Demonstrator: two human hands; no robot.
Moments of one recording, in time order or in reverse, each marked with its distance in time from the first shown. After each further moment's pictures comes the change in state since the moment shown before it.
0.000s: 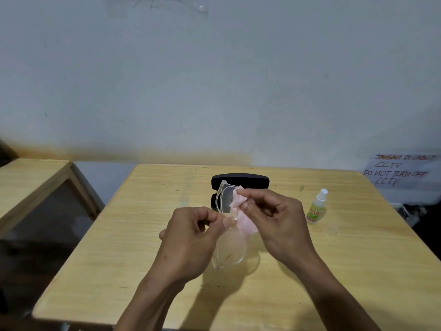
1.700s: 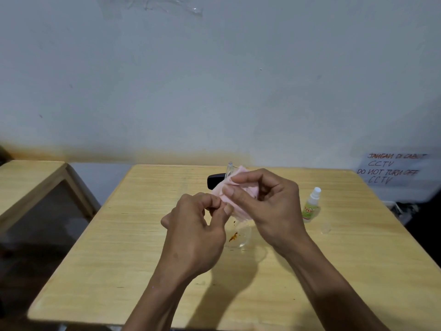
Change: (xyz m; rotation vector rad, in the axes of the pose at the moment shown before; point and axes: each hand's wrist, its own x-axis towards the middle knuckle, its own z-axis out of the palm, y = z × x) left_hand 0.000 0.009 0.011 0.118 0.177 0.148; right_hand 0.015 -0.023 0.006 0.207 0.050 -0.026
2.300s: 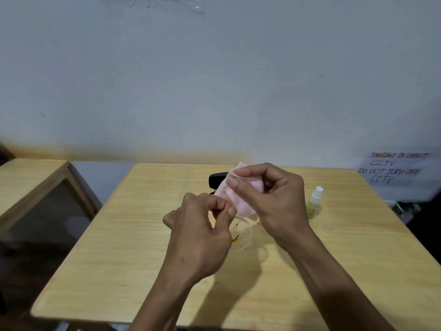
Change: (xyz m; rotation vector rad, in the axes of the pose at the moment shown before) left_hand -0.007 0.005 -0.002 0.104 -0.014 0.077; right_hand 0.004 -0.006 0.003 0.015 0.042 -0.008
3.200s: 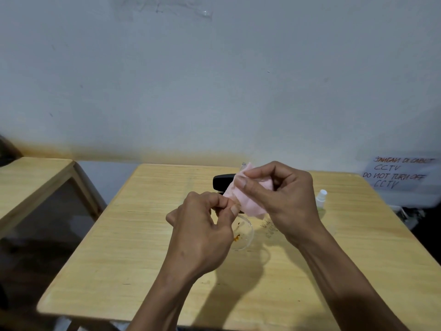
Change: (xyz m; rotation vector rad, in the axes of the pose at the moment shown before) left_hand 0.004 0.001 -0.004 -0.044 0.028 -0.014; right_hand 0.005 -0.011 -0.007 -0.004 -0.055 0.045
